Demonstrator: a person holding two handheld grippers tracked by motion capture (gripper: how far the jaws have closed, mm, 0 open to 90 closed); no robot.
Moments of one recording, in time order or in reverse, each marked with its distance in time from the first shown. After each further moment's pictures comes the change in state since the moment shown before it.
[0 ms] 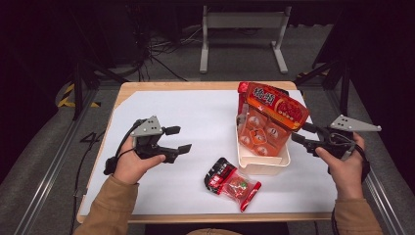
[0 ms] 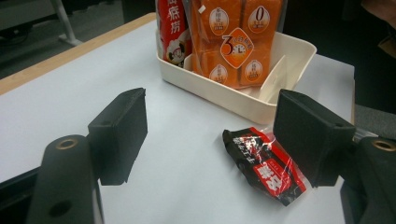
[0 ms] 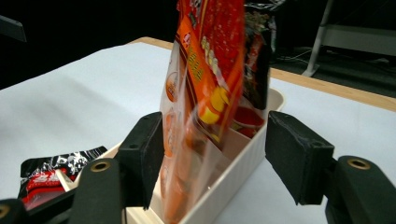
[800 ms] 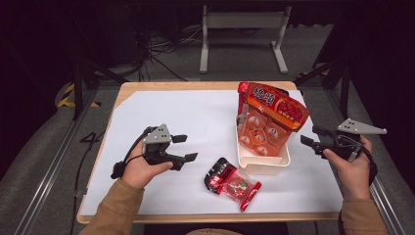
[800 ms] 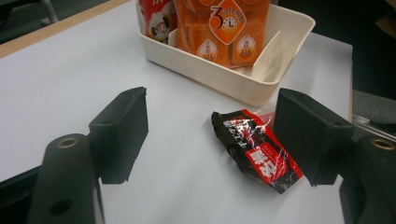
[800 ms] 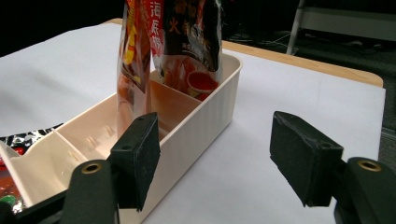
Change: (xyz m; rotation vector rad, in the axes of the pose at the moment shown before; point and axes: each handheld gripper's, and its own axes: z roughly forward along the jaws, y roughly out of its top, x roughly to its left) left arm -0.008 -0.020 0.027 0.046 -0.041 -0.006; right arm -0.029 -0.023 -0.007 0.052 -0.072 0.019
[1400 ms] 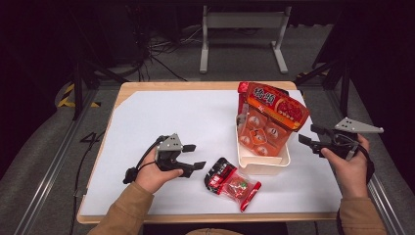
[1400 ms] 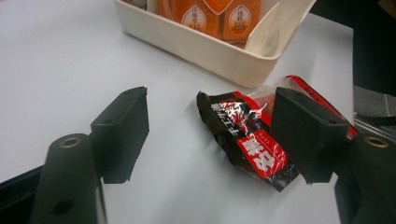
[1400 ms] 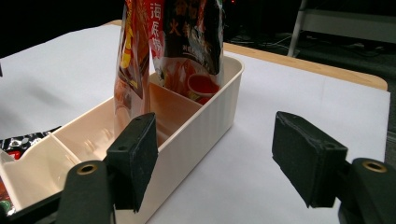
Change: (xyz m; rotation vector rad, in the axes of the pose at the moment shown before) left arm -0.008 -0.023 0.034 0.043 -0.034 -0.051; right arm 0.000 0.001 0.006 -0.007 0.006 -0.002
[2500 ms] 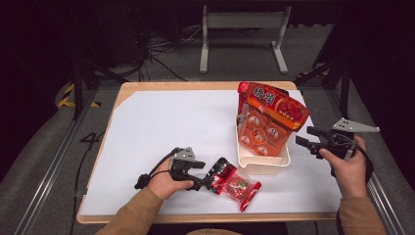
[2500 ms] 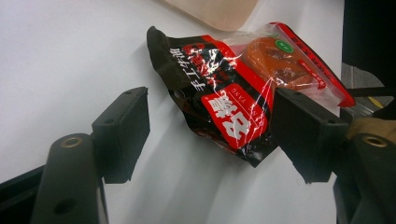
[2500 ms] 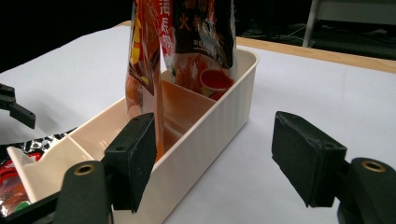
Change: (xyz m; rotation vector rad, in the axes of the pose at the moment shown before) left arm -0.014 -0.023 0.038 0.157 -0.111 -0.068; right arm 0.001 -0.003 0.007 0.012 0.048 0.048
